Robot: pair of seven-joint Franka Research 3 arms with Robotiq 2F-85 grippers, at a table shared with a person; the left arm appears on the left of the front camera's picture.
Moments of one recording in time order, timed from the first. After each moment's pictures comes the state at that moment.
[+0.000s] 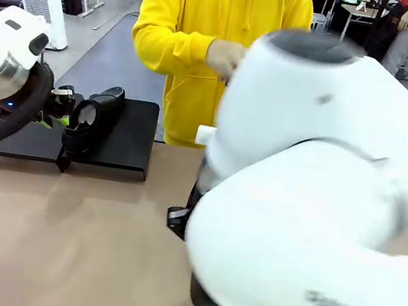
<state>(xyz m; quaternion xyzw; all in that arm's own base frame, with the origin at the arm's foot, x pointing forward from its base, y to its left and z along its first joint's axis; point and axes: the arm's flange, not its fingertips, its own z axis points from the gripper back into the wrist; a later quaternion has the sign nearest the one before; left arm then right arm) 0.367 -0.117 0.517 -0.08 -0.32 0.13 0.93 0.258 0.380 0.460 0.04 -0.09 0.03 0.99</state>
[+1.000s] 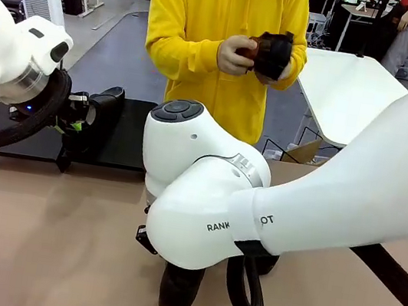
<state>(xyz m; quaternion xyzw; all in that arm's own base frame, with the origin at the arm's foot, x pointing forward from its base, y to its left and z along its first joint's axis) 0.384 -0.133 0.506 -0.08 -0.30 0.12 0.94 0.333 0.443 0.338 -0.02 -0.02 -0.02 1.00</state>
